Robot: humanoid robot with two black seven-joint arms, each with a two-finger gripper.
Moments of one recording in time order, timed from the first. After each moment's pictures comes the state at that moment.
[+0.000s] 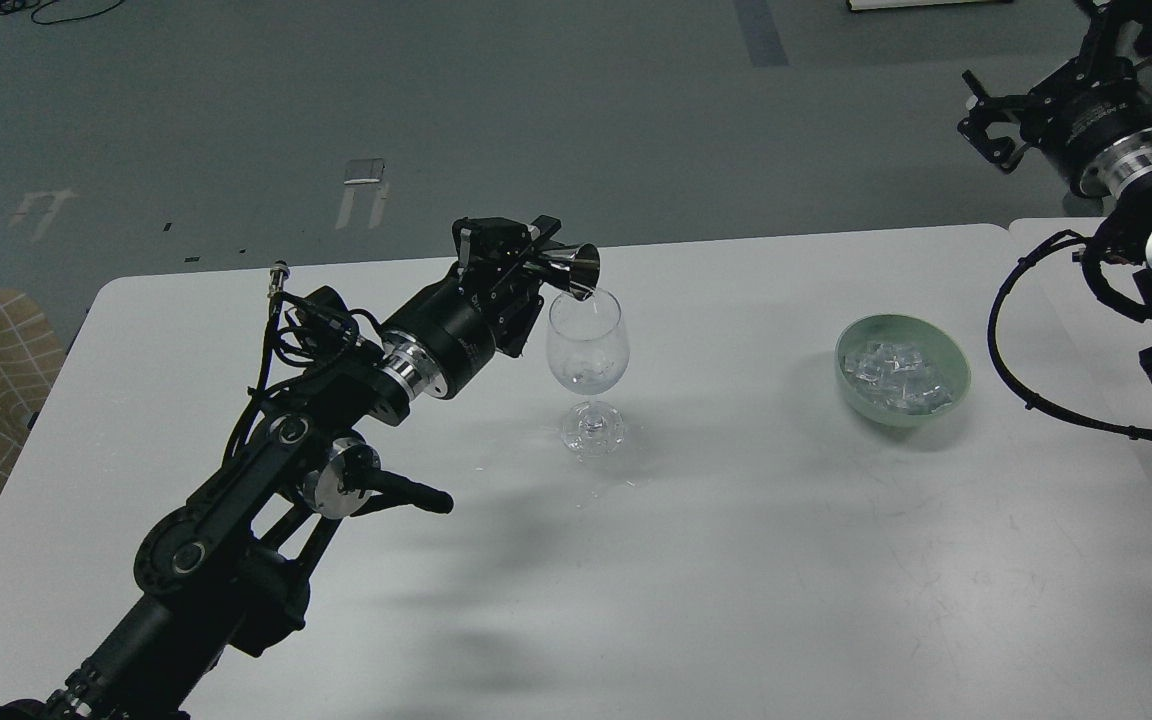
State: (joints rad) left arm -0.42 0.10 -1.06 -1.39 0.89 -0.10 0.10; right arm 0.83 -0.32 1.33 0.55 -0.20 0.36 -0.08
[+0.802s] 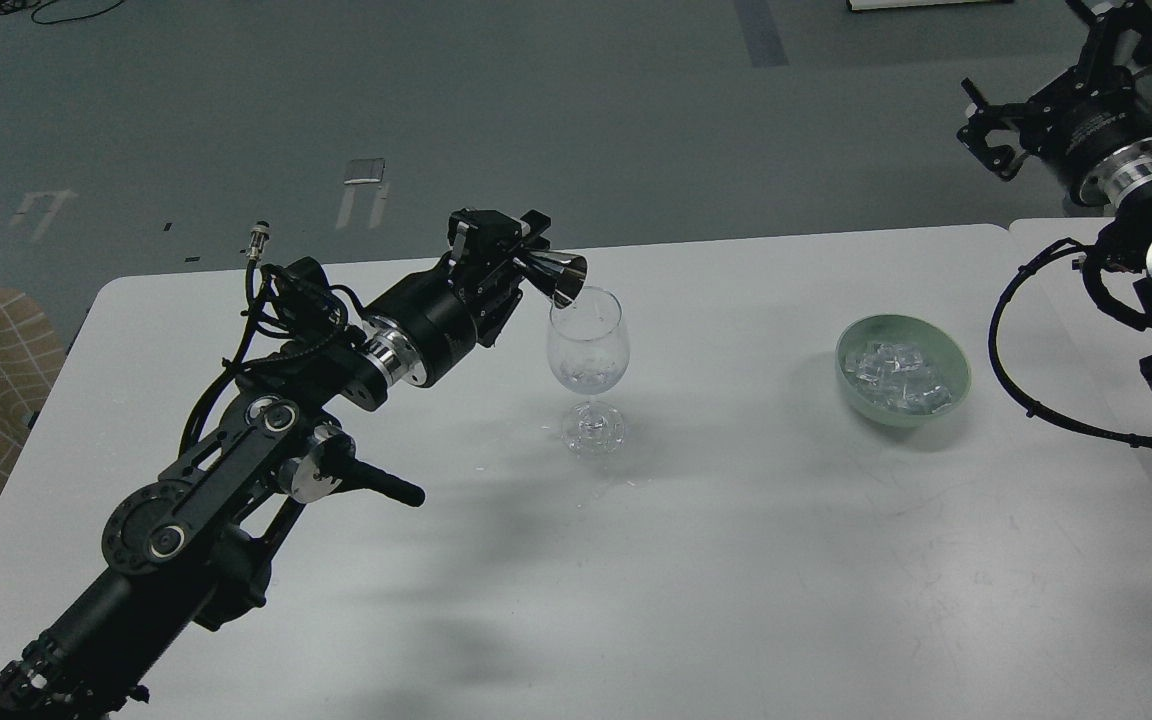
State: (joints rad) left arm -0.48 0.20 -0.99 -1.39 0.95 -0.12 0.11; right arm 0.82 -0.32 1.33 0.56 -0.20 0.38 -0.08
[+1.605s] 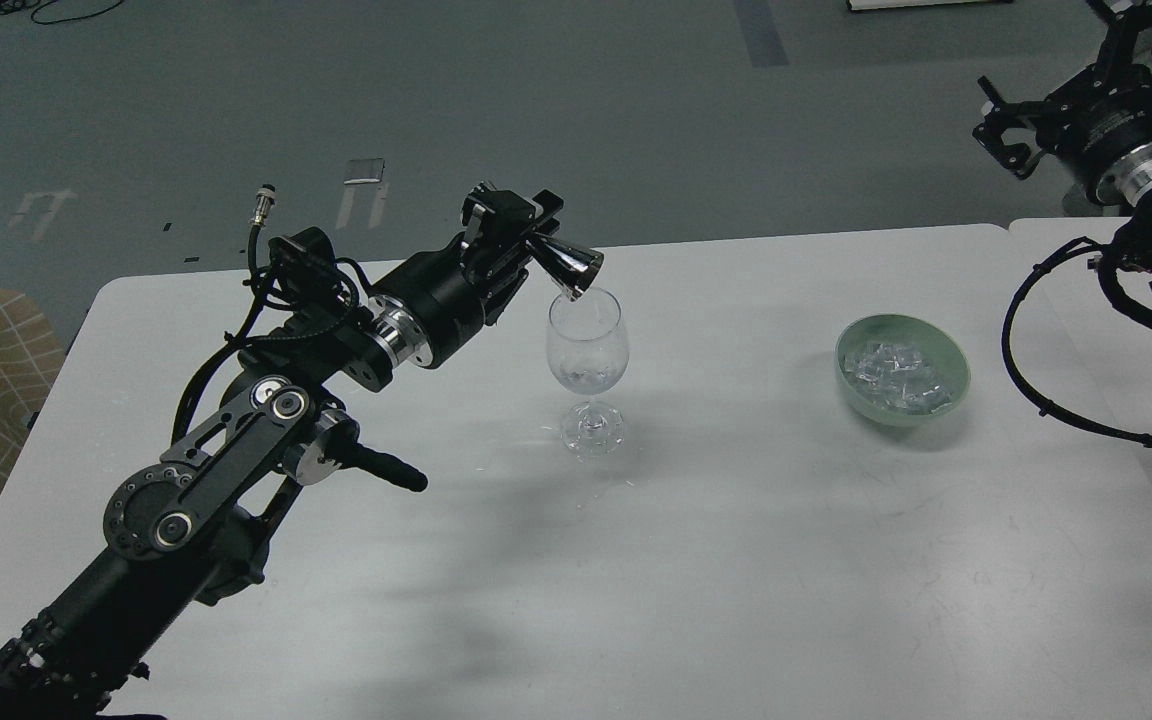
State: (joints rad) left arm -0.53 0.20 -0.99 -1.40 1.03 -0.12 0.12; right arm 0.82 -0.34 1.34 0.55 -0.20 0.38 -0.08
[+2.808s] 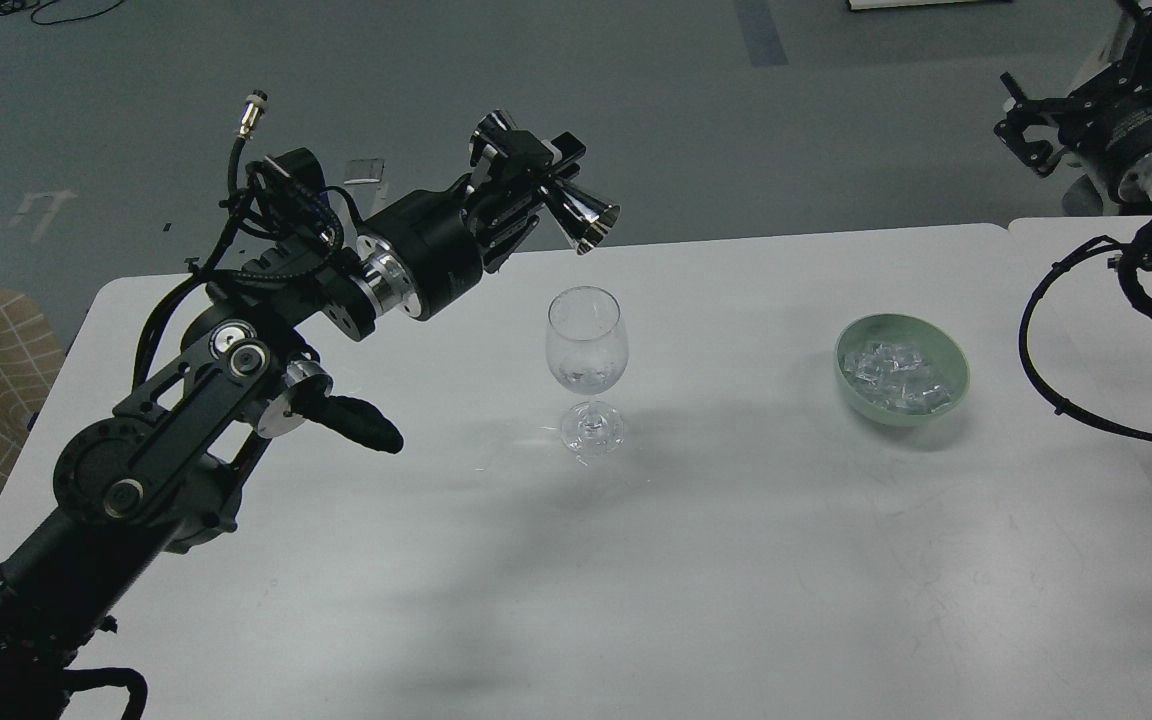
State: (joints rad) left arm -0.61 0.27 -1.01 -1.49 0.99 -0.19 0.17; right arm 0.81 -0.36 1.36 0.55 -0.20 0.38 -0.08
